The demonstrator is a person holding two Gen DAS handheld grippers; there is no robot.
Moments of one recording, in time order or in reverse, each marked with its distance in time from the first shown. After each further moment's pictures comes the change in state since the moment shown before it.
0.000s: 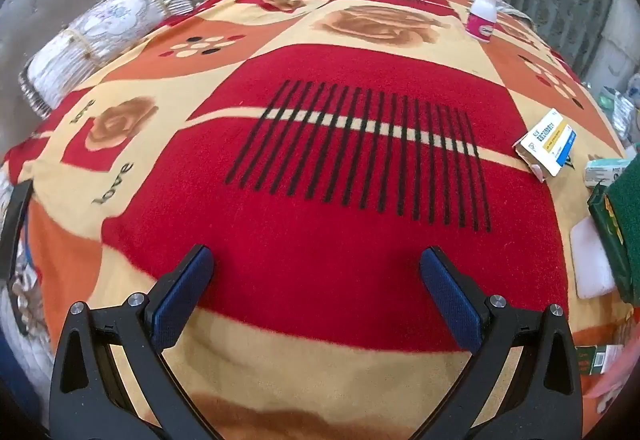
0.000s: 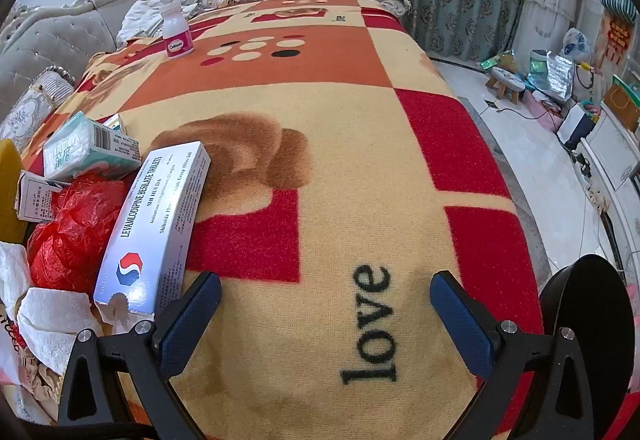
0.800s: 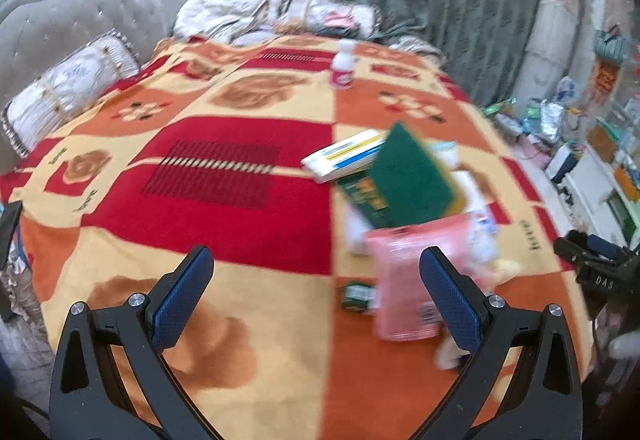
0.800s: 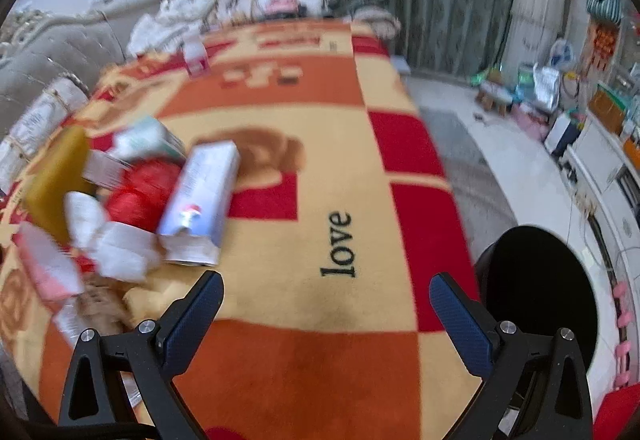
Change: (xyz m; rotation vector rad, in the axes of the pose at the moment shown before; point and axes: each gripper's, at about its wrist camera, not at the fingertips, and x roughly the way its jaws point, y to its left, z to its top) left arm -0.155 -0.112 -0.049 0.097 -0.204 -0.237; right arm -0.091 -0.002 -0.036 -0.005 -0.092 -0.015
